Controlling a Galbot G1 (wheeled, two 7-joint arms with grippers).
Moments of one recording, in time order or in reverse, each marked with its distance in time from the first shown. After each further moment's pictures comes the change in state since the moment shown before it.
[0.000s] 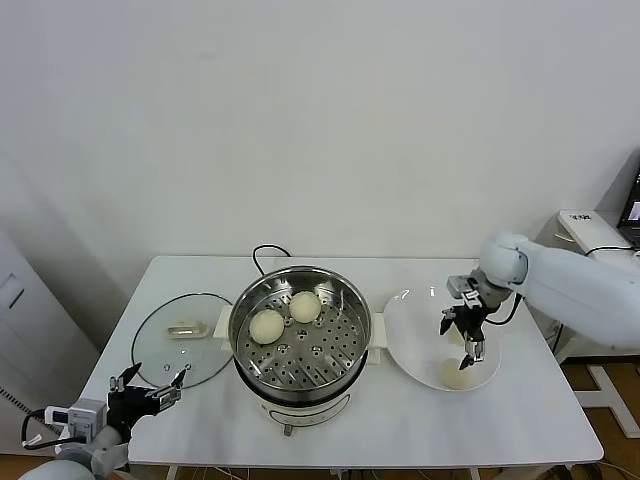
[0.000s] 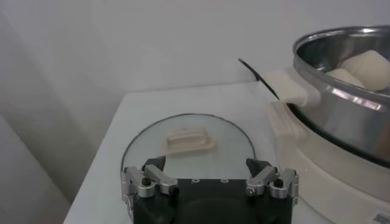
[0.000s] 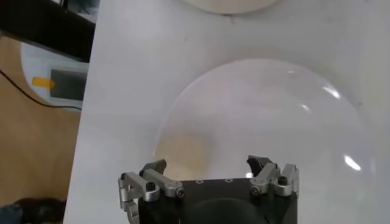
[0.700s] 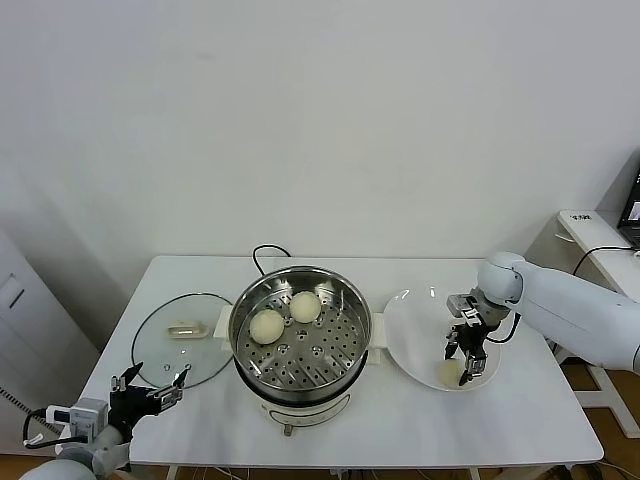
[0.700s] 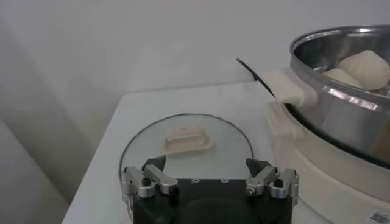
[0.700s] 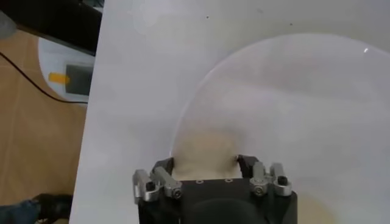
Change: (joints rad) left arm -0.003 0.001 0.003 -0.004 0.000 0.004 -0.001; right arm -0.094 0.011 0.086 -0.039 -0.067 0.004 -0.047
